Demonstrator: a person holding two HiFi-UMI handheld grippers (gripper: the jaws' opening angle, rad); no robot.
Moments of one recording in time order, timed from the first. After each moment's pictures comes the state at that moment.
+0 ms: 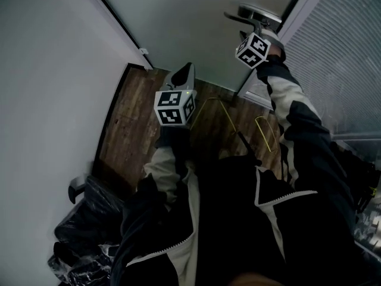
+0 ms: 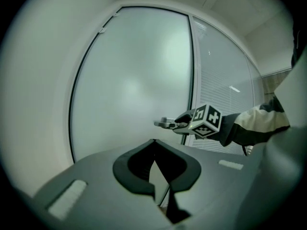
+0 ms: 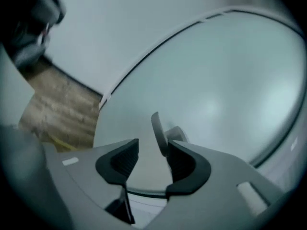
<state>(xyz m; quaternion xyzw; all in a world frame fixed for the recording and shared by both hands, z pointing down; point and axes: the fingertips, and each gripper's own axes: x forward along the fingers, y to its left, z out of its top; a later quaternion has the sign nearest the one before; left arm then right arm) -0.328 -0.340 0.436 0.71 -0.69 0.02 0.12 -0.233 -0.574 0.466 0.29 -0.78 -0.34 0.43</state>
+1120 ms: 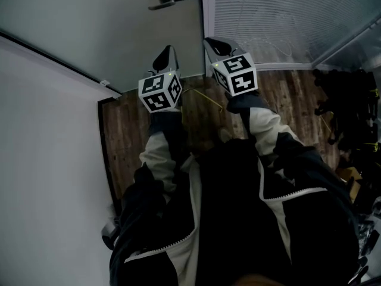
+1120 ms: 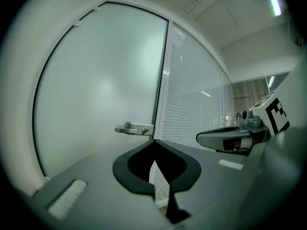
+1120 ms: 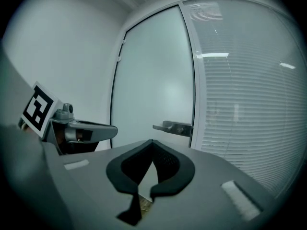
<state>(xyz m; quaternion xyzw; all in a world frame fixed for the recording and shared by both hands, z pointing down) -0.225 -0.367 0.408 0.82 -0.57 0.01 0.09 -0.120 -0.374 0.410 0.46 -0.88 0.03 0.12</state>
